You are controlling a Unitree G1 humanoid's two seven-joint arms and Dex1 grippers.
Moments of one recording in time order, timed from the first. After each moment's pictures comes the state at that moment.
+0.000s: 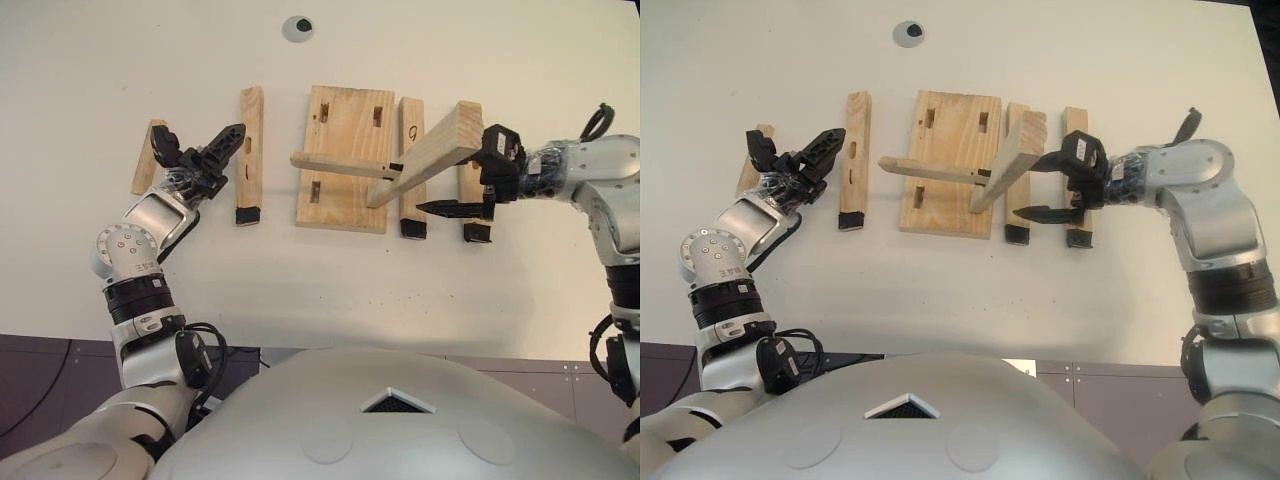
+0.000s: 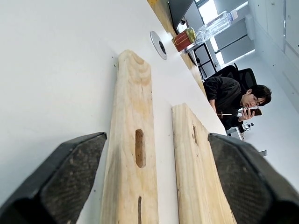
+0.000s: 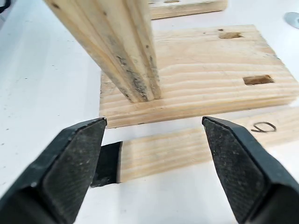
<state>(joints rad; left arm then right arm) -0.14 0.26 0.43 0.16 -0.94 0.89 -0.31 -0.20 -0.79 0.14 -0.13 0.30 0.43 1.07</state>
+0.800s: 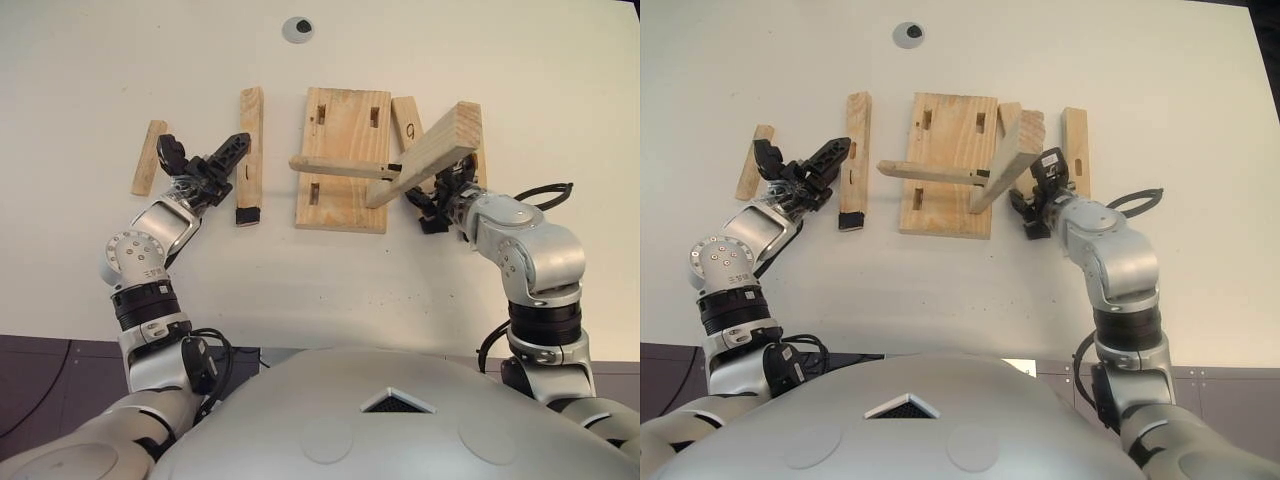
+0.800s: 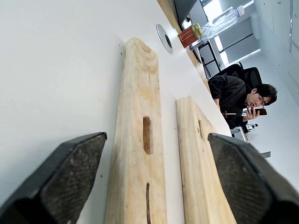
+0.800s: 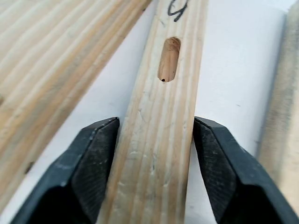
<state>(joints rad) -0.12 0.22 0.43 0.14 -0.90 0.88 -0.30 -0.08 -0.32 0.11 -0.38 0.20 1.14 0.19</state>
